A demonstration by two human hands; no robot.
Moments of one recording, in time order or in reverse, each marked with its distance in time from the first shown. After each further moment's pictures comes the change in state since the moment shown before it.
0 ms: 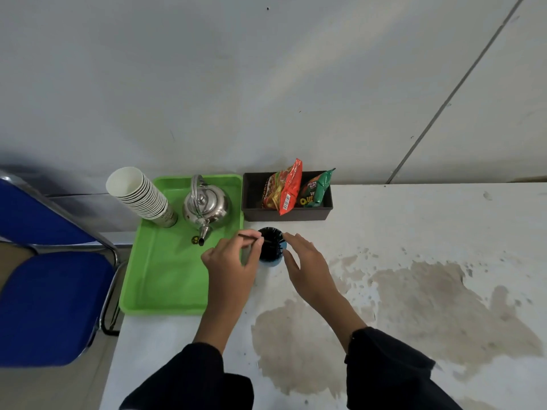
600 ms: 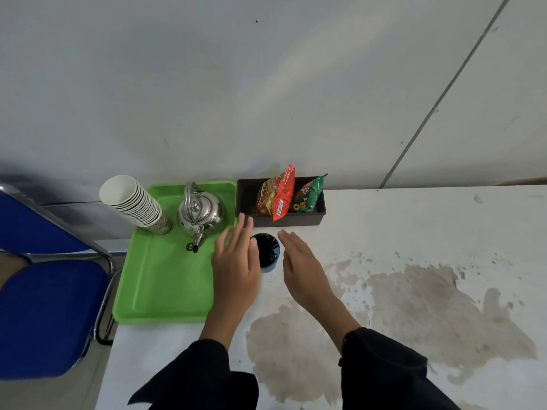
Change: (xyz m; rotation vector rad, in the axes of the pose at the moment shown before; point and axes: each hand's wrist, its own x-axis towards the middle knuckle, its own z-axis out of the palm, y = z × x) left_hand 0.004 0.000 0.027 0.120 -0.141 -0.043; right_hand 0.004 -0.001 -0.006 -0.108 0.015 -0.083
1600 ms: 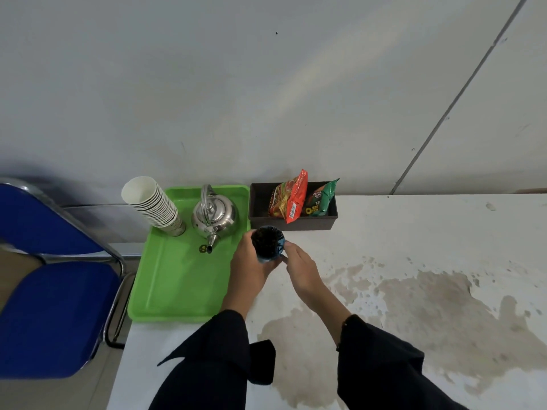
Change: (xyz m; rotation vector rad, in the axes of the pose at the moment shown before) left_hand 0.011 -0.027 0.019 -0.279 -0.161 -0.253; right_hand 0.013 -0.038 0.014 0.754 -0.082 0.495
